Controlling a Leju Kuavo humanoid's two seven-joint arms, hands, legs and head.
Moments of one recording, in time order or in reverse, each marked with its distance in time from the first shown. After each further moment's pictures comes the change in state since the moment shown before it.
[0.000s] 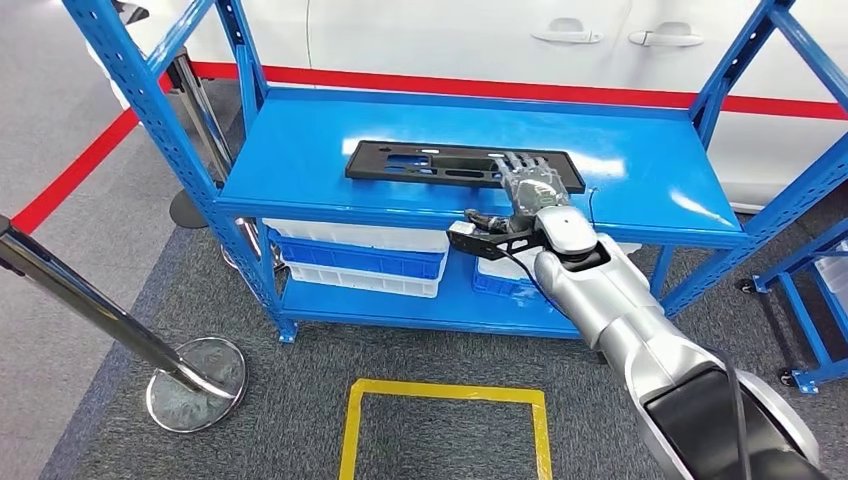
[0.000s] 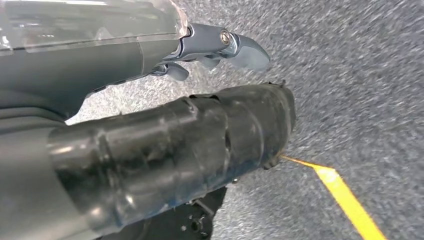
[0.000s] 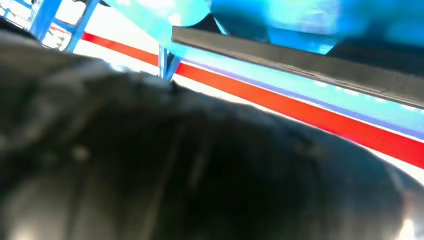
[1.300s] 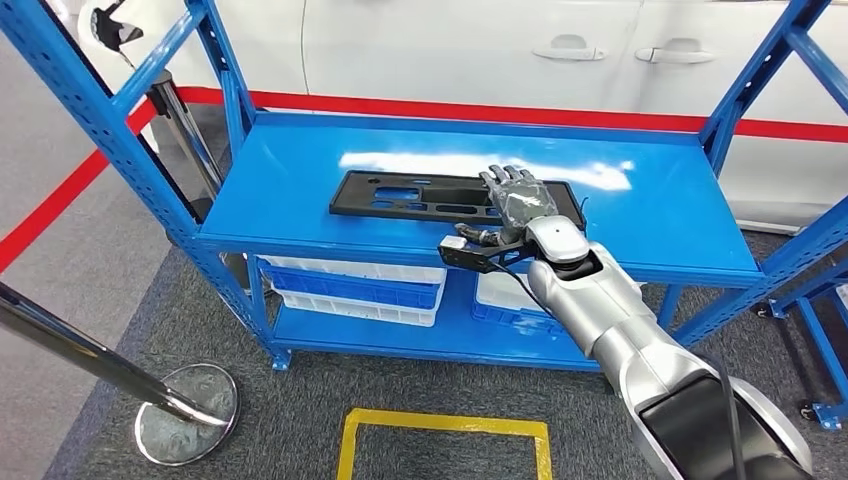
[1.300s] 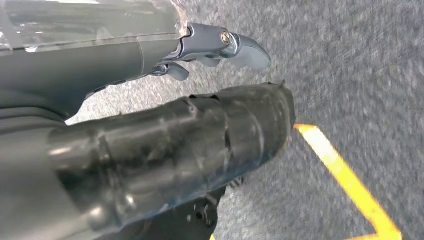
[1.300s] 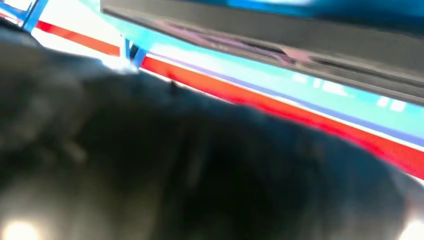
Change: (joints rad) left arm 0.000 -0.003 0.000 0.001 -0.010 -0.013 -0.002; right arm 0.023 0.011 0.000 -0.018 0.005 0.027 -0.044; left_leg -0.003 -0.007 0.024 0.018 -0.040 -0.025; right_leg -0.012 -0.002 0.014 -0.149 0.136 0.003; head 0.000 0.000
